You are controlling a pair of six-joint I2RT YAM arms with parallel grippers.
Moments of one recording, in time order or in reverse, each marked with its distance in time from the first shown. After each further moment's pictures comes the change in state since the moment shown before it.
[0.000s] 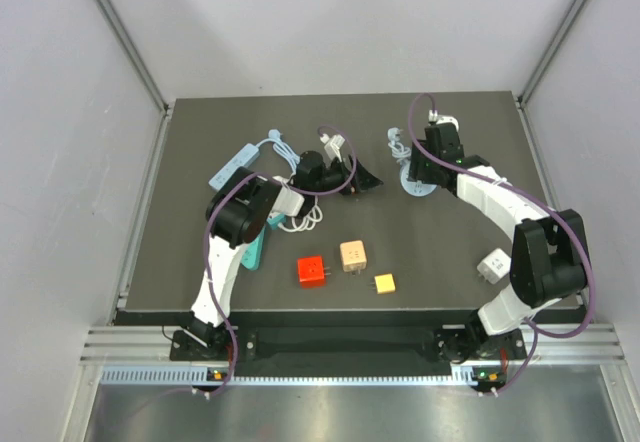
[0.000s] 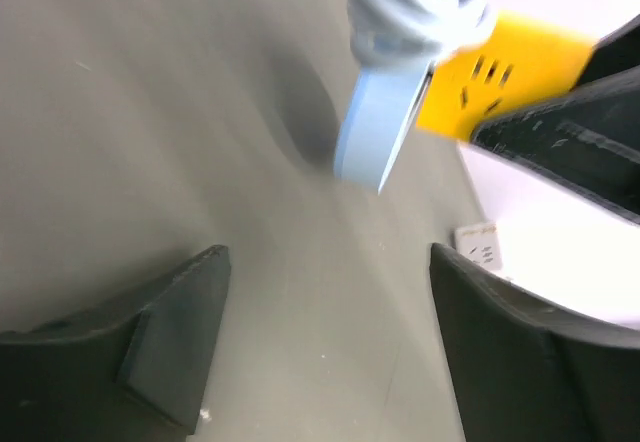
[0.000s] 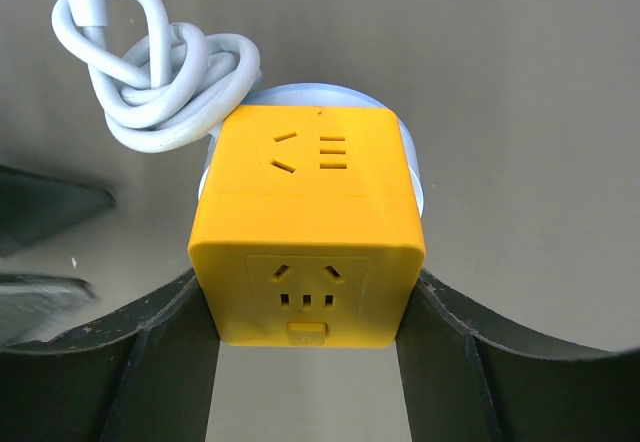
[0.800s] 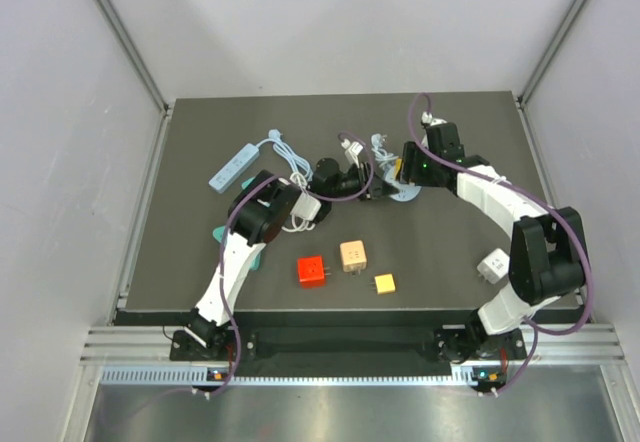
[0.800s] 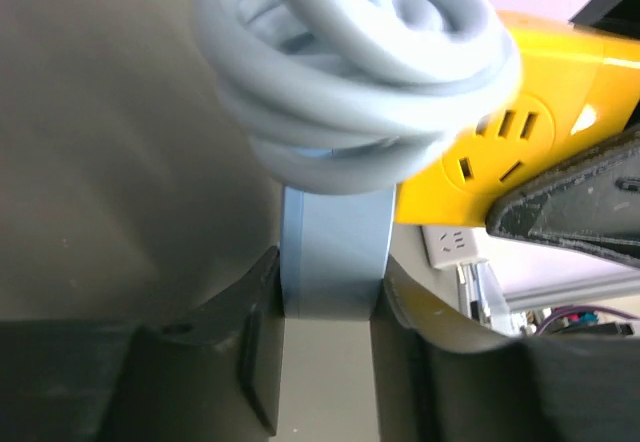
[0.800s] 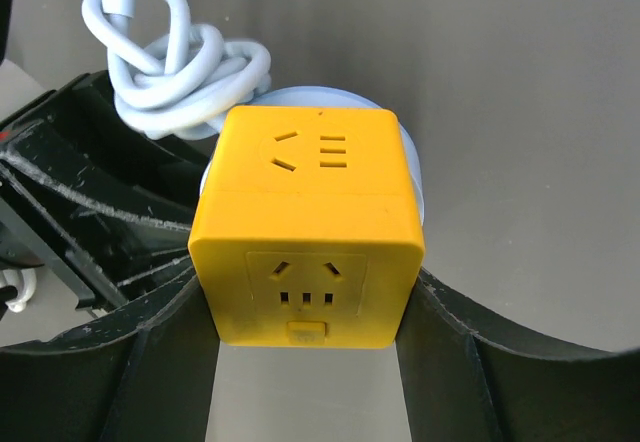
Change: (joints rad) left arm -0.047 0.171 0.145 0.172 0.074 -0.127; right arm -0.025 0.012 -0.007 0.006 -0.267 0.021
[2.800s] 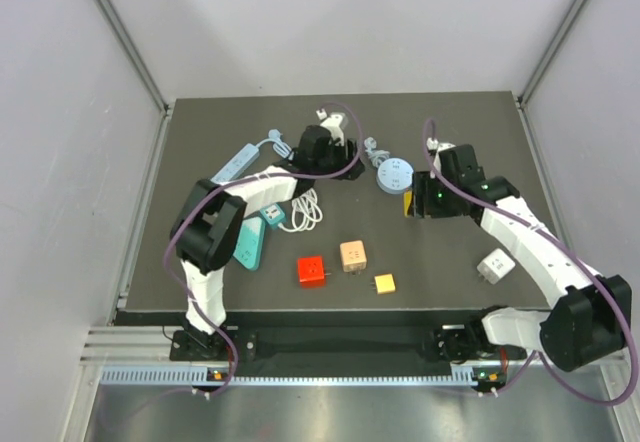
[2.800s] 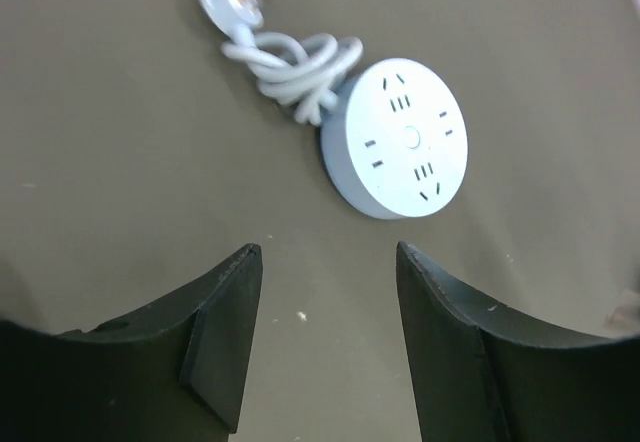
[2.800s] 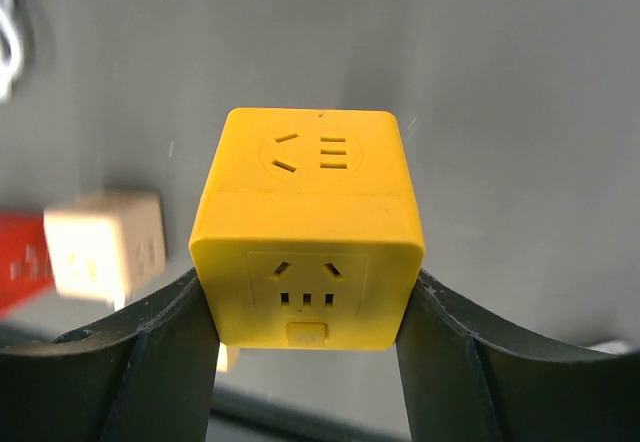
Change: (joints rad) left arm 0.013 -0.499 -0.042 -0.919 -0.523 0.580; right arm 0.056 -0.356 -0.109 -0.354 -0.004 -0.079
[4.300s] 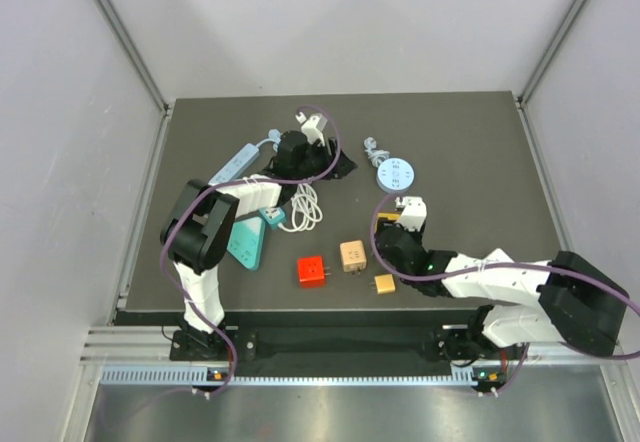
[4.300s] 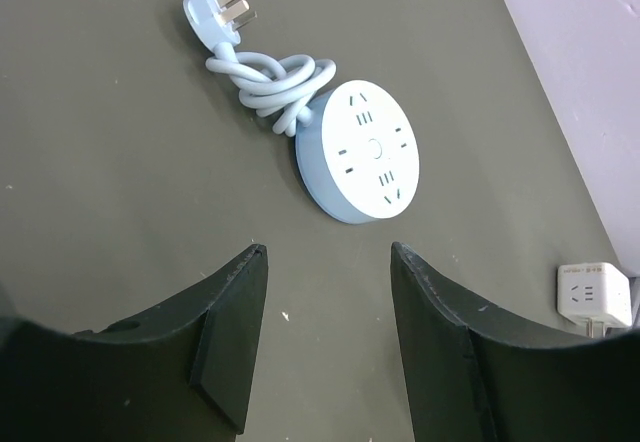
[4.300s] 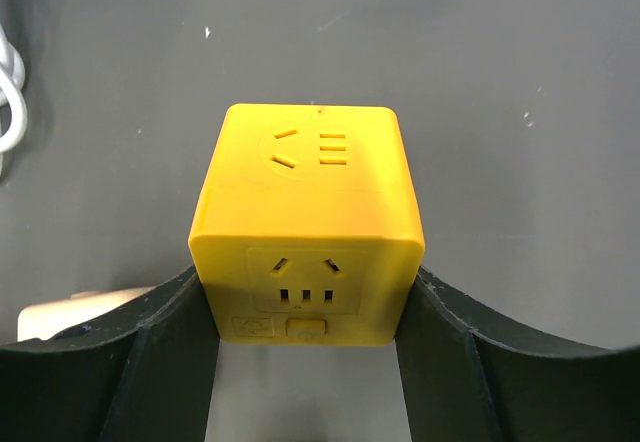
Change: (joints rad) left arm 0.100 -0.057 -0.195 0.301 0.188 -0.133; right arm 0.621 0.016 -0.524 0.745 0.764 0.434
